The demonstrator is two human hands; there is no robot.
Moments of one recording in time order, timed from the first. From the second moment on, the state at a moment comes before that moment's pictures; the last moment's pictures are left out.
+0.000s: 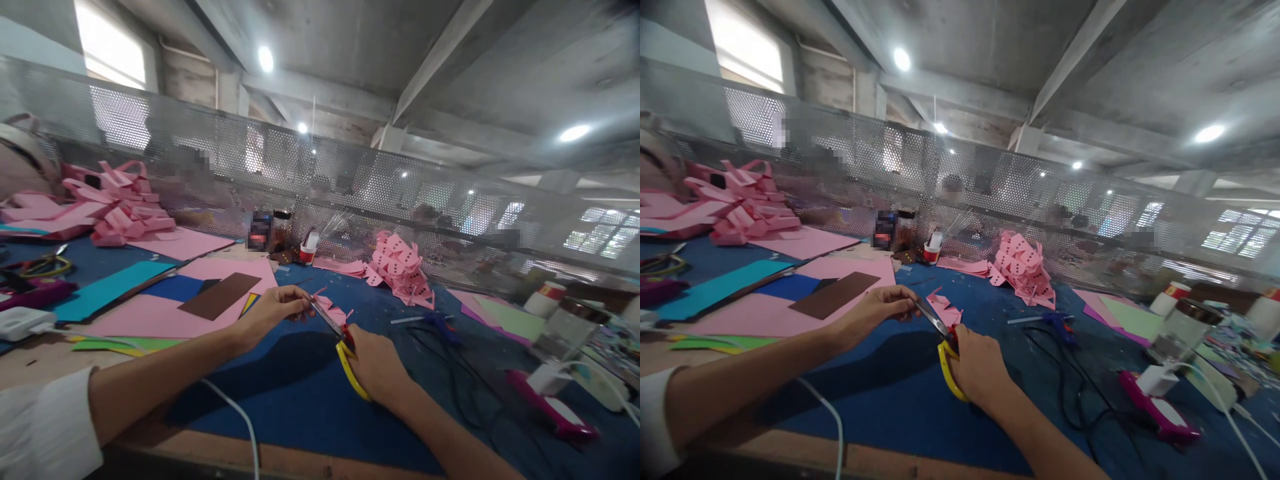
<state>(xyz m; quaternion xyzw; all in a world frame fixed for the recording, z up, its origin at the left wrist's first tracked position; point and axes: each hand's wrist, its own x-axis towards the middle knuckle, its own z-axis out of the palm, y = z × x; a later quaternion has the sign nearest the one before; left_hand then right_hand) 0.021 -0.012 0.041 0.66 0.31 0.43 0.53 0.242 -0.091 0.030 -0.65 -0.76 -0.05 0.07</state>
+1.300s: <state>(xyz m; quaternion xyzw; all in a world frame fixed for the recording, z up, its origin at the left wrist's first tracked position) 0.021 -0.009 0.035 0.65 0.30 0.42 0.55 0.245 -0.087 0.025 -0.66 -0.75 -0.09 0.06</state>
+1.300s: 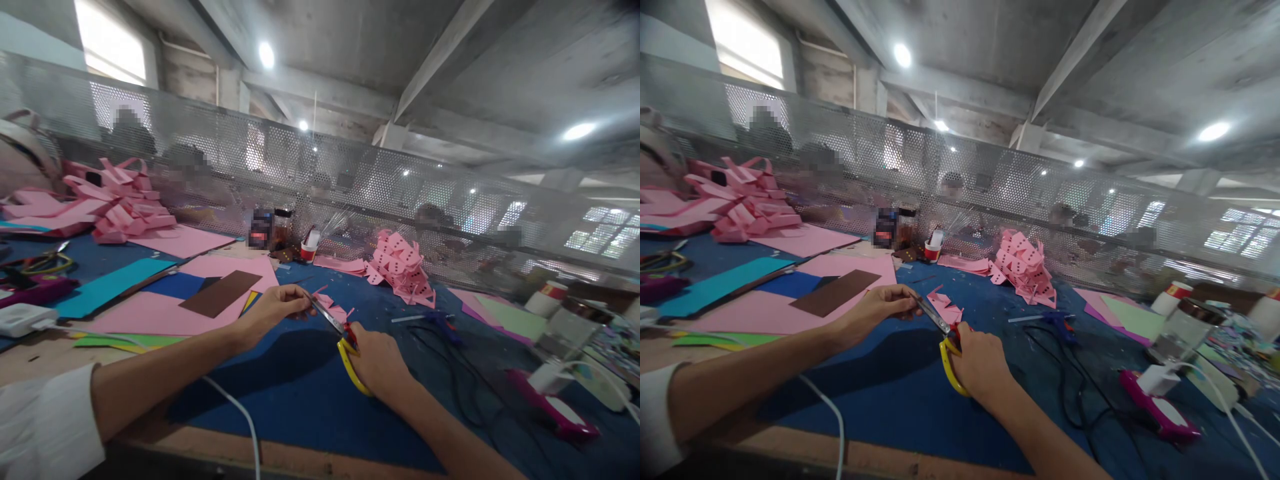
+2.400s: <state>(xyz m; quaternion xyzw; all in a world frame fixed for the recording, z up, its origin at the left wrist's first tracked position) 0.021 -0.009 0.035 0.65 0.30 0.42 0.55 0.246 -0.086 0.024 -0.65 -0.75 -0.09 0.06</state>
